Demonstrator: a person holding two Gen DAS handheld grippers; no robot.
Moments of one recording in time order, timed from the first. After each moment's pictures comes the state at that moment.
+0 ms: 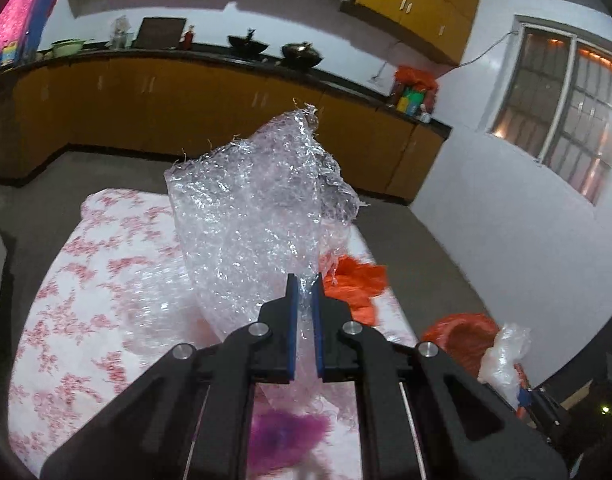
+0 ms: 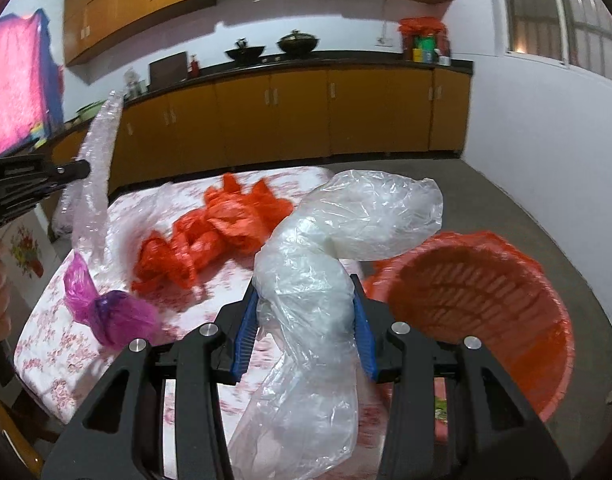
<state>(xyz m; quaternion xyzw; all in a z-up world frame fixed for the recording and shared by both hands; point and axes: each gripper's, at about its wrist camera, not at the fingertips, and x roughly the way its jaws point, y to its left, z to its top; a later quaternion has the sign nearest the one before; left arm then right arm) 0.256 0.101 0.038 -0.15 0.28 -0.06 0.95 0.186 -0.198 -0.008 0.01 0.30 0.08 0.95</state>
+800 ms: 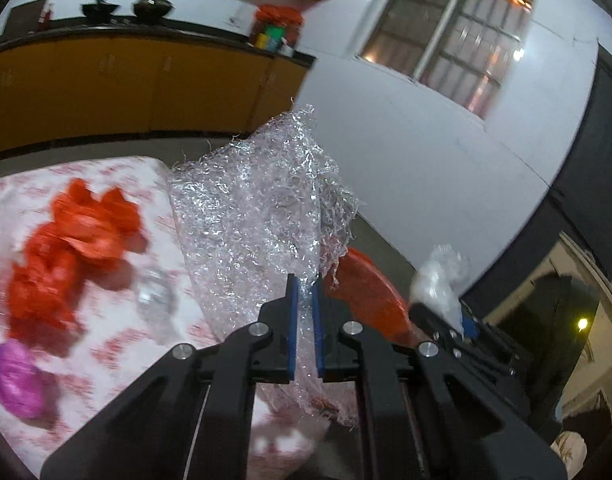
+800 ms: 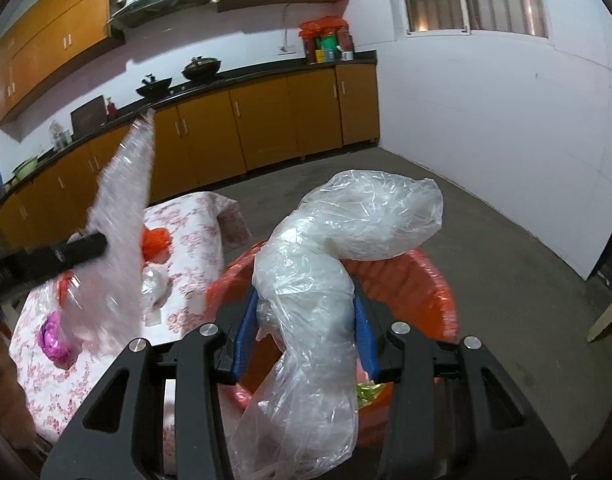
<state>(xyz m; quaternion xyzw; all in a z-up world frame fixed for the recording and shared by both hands) 0.248 -0.100 0.005 -0.10 0.34 -0.31 0.88 0.156 -0.327 0.000 0.08 0.28 -0.05 0.96</state>
